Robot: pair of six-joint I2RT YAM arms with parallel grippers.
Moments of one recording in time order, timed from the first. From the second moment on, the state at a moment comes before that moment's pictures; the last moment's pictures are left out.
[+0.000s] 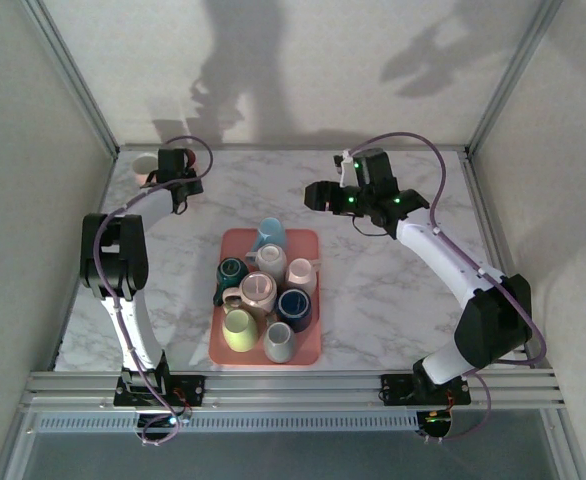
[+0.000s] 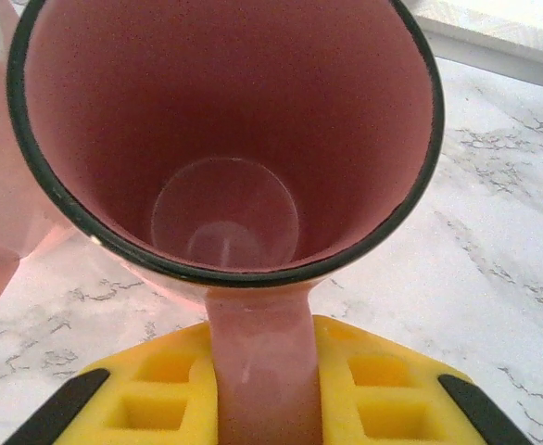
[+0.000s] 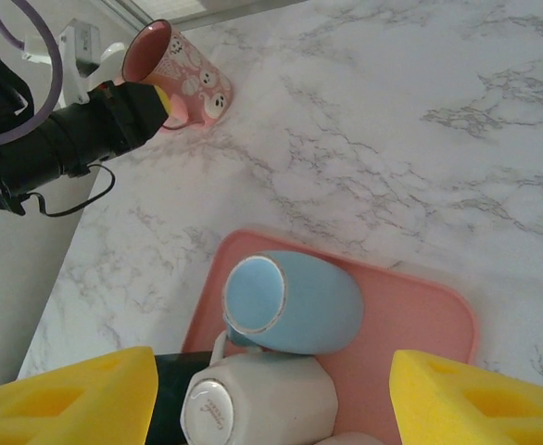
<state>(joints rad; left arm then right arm) 0.00 1.99 1.39 -0.10 -0.10 -0.27 0.49 1.52 1.33 -0.44 -0.35 0.47</state>
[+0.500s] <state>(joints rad) 0.00 1.85 1.22 0.00 -0.09 -0.27 0.50 1.52 1.39 -0.66 -0.25 0.50</state>
